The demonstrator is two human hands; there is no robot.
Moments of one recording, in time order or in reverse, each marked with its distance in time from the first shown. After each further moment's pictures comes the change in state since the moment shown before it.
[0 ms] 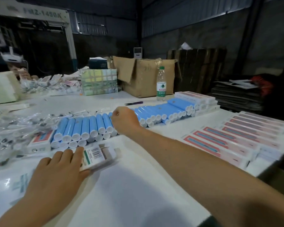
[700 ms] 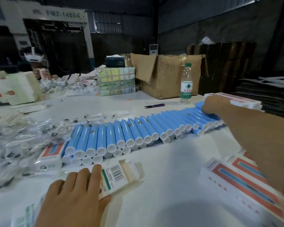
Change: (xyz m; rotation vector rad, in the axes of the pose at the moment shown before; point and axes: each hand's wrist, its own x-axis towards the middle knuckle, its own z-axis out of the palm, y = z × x) left_hand 0.022 -0.005 0.044 -0.027 0.139 0.060; right_hand 0.156 0.181 -0.135 -0.980 -0.040 0.387
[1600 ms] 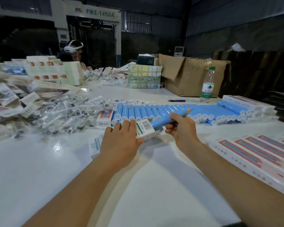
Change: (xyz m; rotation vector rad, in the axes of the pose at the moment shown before) left_hand -0.011 0.000 -0.047 -0.103 -0.287 -0.274; right_hand -0.283 -0.141 -0.017 2.075 -0.277 0.036
